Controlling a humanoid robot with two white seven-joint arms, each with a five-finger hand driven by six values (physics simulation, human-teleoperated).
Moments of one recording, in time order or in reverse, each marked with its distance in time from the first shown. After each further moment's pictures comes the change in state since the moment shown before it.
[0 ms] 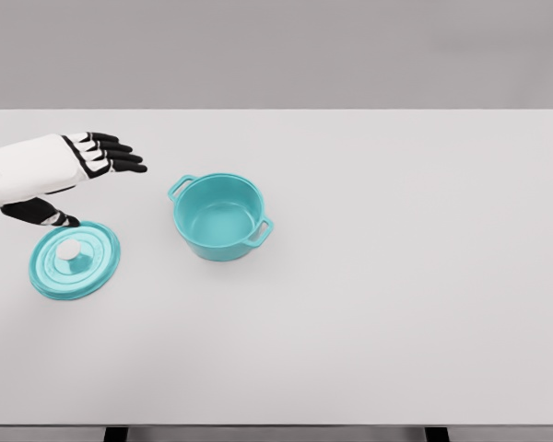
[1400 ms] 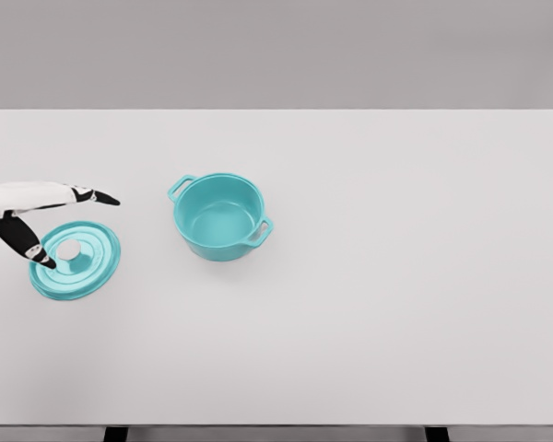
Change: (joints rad) left arm -0.360 0.131 -0.590 0.119 0.344 0.399 -0.157; right arm 0.003 0.000 0.000 0.002 0.000 0.007 0.000
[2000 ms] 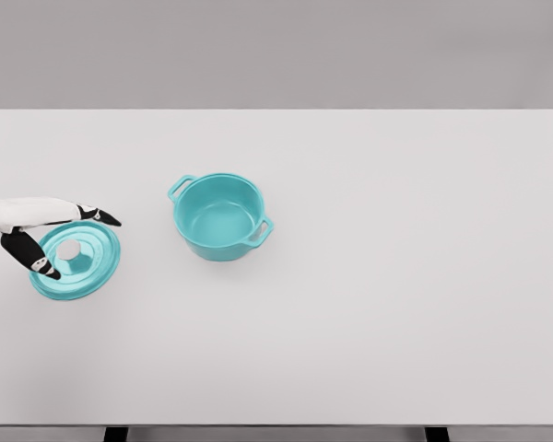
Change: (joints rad) left arm 0.029 -0.014 -0.012 0.004 -0.057 0.012 -0.001; right arm 0.000 0.000 0.000 0.000 0.000 0.000 0.000
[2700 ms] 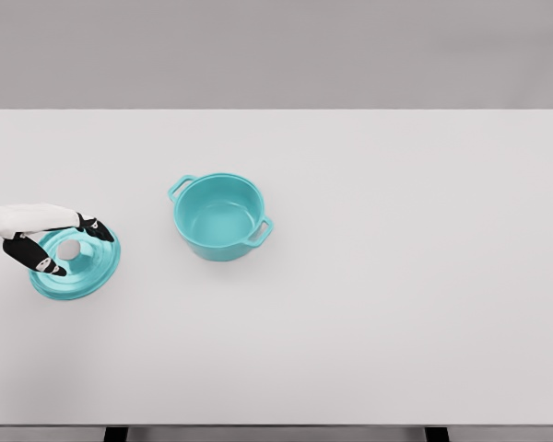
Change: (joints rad) left arm 0.014 -0.016 -0.008 0.032 -0.029 0.002 0.000; right arm 0.000 0.000 0.000 0.000 0.000 0.000 0.000
